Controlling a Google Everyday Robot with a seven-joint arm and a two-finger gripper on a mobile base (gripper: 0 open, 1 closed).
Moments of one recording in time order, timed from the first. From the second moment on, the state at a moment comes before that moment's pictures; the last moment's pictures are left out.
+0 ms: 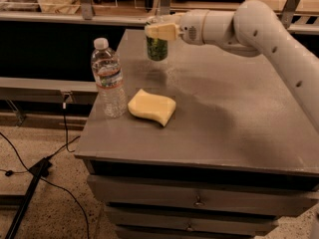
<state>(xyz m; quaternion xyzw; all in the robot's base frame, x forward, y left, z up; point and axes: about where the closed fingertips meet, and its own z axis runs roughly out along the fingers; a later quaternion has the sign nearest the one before) 0.746 -0.016 0.956 -0.36 0.66 0.32 0.57</state>
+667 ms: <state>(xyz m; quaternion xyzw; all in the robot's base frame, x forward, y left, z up) 0.672 -0.120 0.929 -0.34 0.71 0.26 0.57</state>
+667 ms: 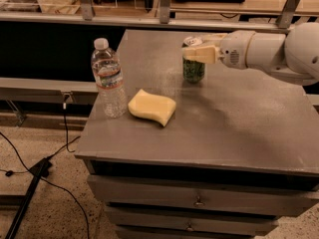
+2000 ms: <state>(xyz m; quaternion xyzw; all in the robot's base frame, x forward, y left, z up) 0.615 -0.125 0.960 -0.35 0.65 0.36 0.57</state>
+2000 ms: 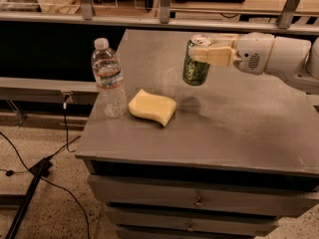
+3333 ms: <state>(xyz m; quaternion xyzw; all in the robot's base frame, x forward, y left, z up) 0.575 -0.091 0.896 -0.36 0.66 0.42 0.51</state>
